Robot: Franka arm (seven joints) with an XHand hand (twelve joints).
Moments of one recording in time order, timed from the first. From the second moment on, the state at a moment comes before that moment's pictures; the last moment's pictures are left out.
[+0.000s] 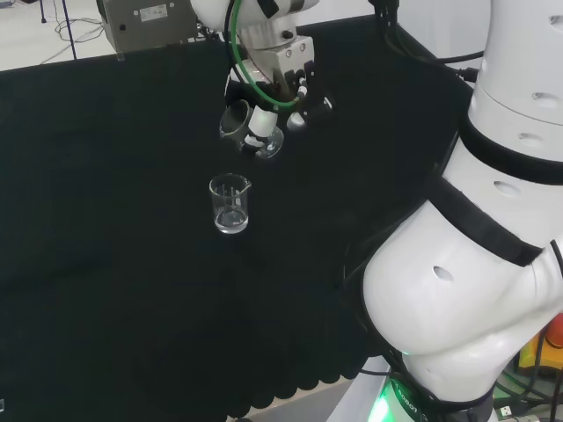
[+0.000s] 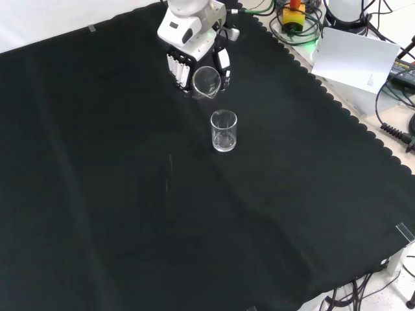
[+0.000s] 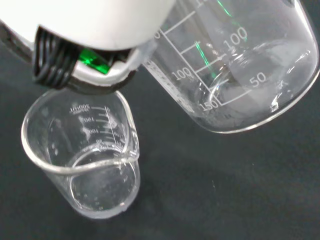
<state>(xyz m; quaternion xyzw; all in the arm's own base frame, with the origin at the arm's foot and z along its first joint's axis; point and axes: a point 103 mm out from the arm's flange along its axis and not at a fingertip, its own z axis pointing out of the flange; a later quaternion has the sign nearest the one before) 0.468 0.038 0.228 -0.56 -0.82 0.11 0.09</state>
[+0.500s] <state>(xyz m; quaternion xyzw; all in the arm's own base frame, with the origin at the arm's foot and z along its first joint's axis) 0.491 0.025 0.210 -0.55 -0.82 0.04 0.13</state>
